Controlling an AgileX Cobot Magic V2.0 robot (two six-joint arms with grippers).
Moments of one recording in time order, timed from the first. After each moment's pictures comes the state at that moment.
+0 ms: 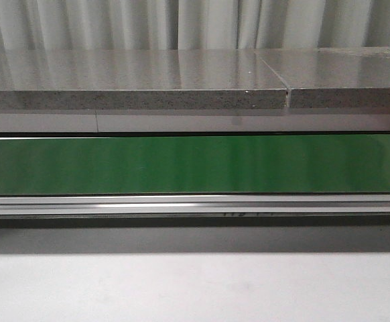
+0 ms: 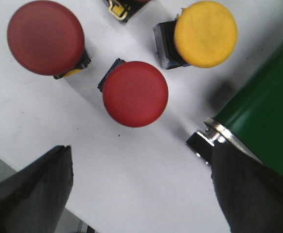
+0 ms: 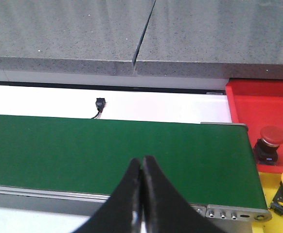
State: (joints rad) left arm 0.52 1.44 -0.91 -0.12 0.89 -0.14; right arm -0.01 0.36 -0.59 0.18 0.60 -0.11
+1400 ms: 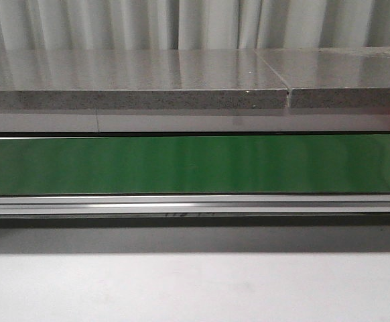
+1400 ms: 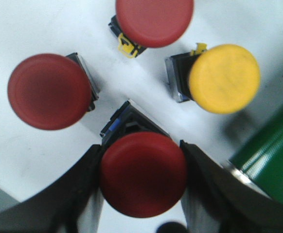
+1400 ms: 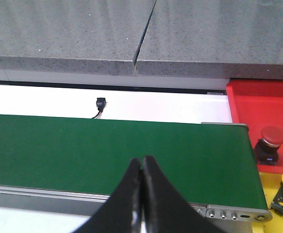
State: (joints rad) left arm 0.51 1.53 -0.97 -0.09 0.85 -0.12; right arm -0.01 0.36 -0.59 0.18 0.60 -0.11
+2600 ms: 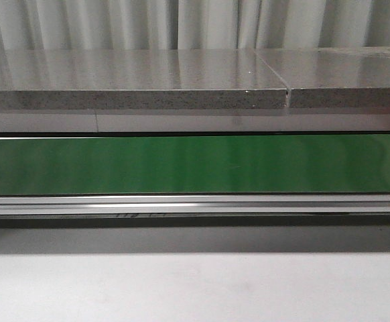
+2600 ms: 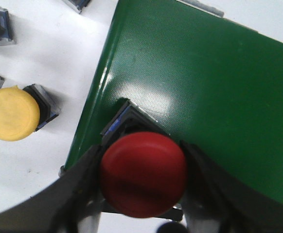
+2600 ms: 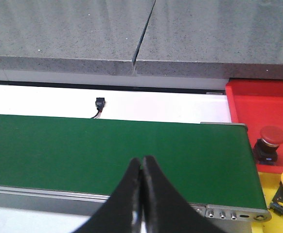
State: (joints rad) left arm 0.18 1.54 -1.18 -0.09 0.98 -0.09; right arm -0.01 0.36 -0.59 0.18 0.60 -0.11
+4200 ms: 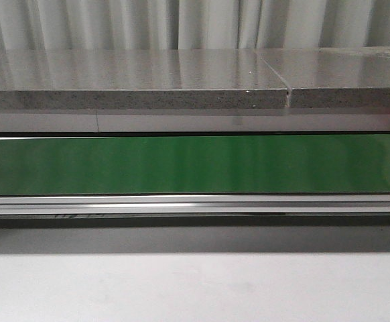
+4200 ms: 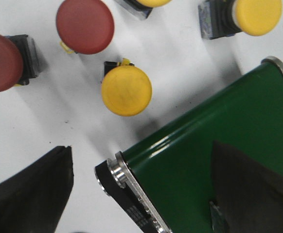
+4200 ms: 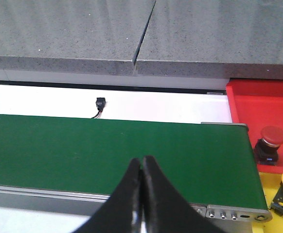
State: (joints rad) left arm 0.39 1.58 -1.24 -0.06 1.07 -0.62; right arm -0.01 0.36 -0.59 0.18 0.60 -0.11
